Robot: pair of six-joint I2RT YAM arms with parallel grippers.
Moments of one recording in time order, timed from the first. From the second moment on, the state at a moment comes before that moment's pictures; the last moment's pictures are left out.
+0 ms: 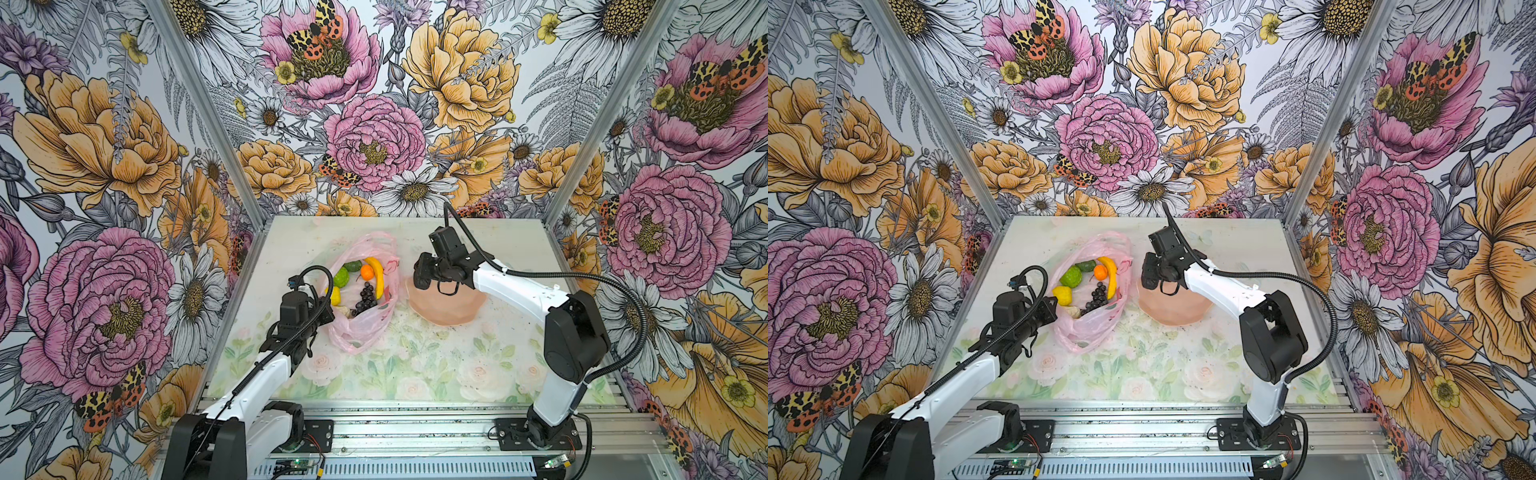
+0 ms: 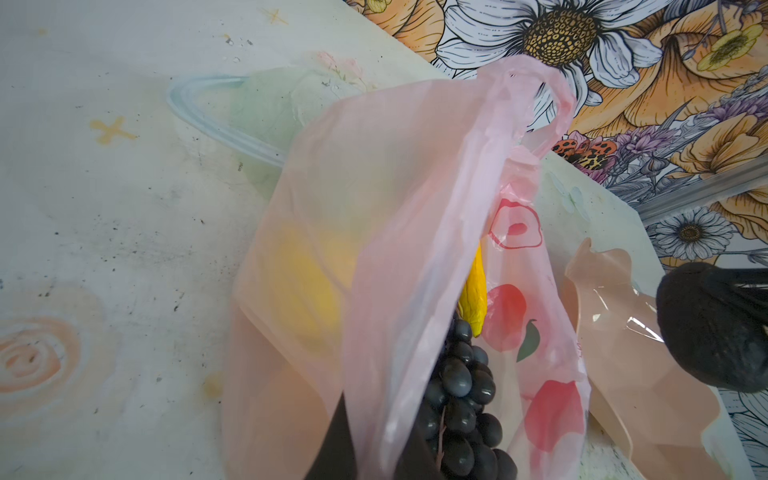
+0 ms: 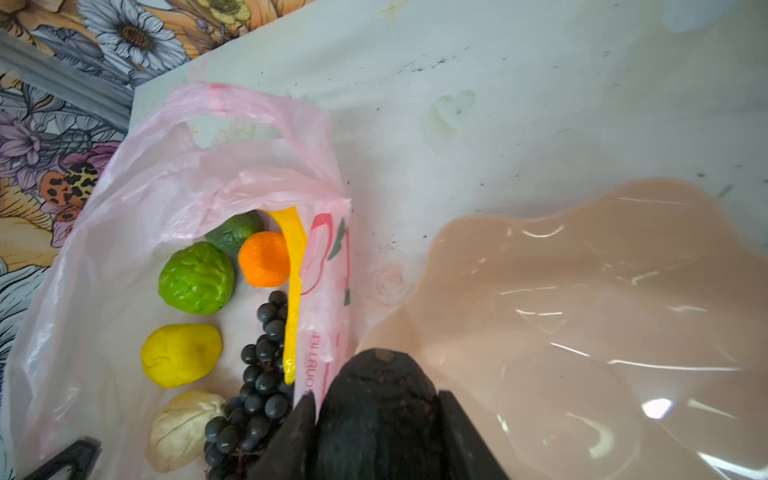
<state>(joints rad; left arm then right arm) -0.15 1.03 0.40 0.11 0.09 -0.53 0.53 1.76 1.38 -0.47 -0.03 0.66</state>
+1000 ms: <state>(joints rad) -0.17 1.03 0.40 0.11 0.07 -0.53 0.41 1.80 1.18 -0.37 0.13 0.64</state>
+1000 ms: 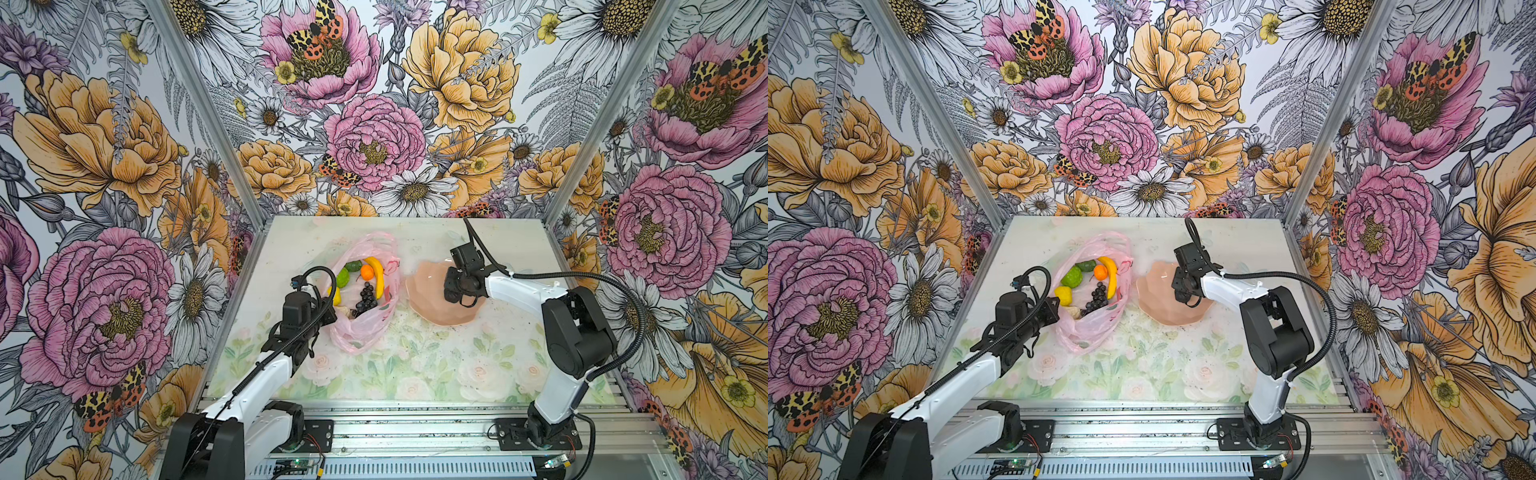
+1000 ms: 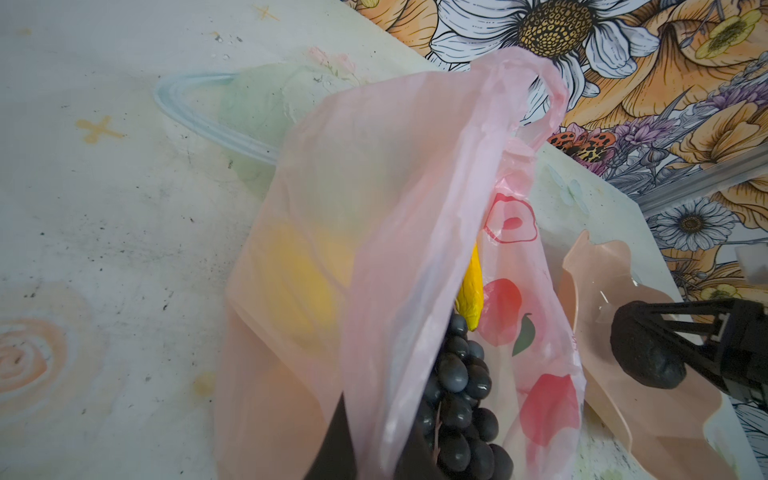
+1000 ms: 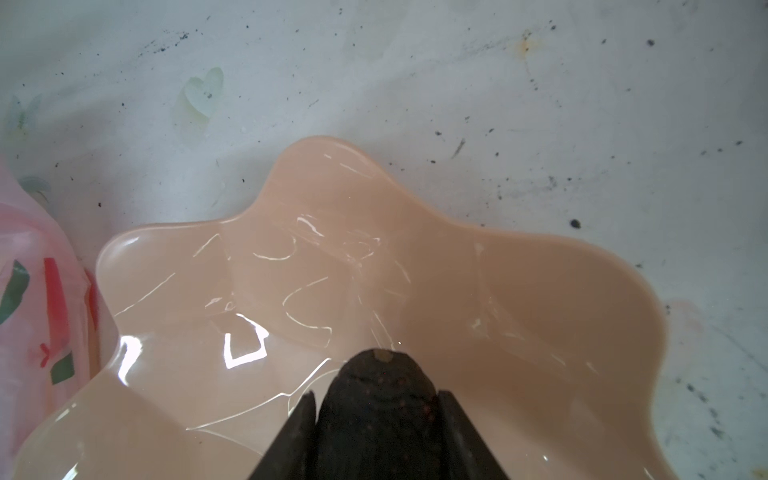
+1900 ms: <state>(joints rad) -0.17 1.02 0.40 0.11 0.06 -0.52 0.42 1.88 1.18 -0.29 0.19 0.61</state>
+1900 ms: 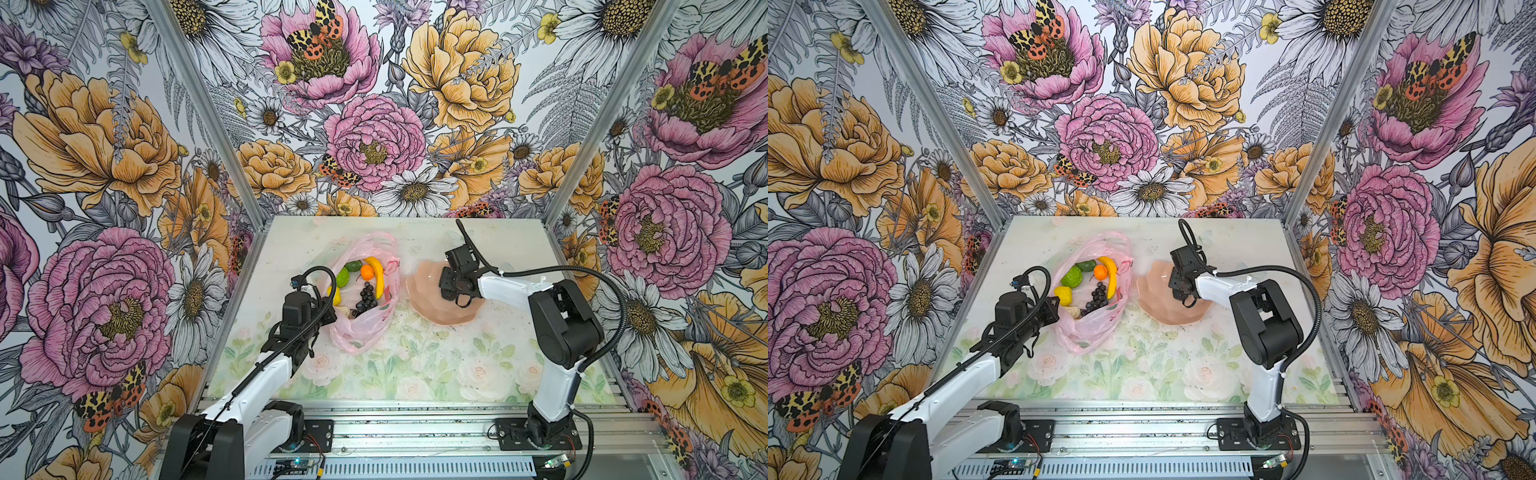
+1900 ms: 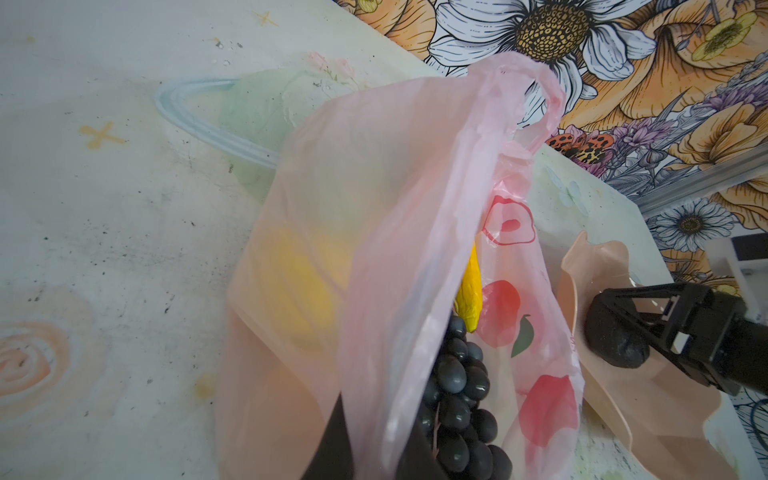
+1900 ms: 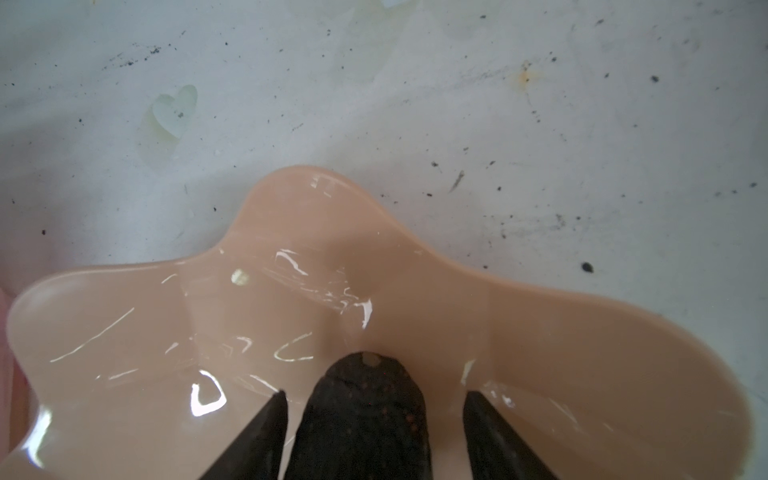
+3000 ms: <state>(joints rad) -0.18 1.01 0.42 0.00 0.02 -0.60 0.73 1.76 1.42 -0.32 0.22 0.45</state>
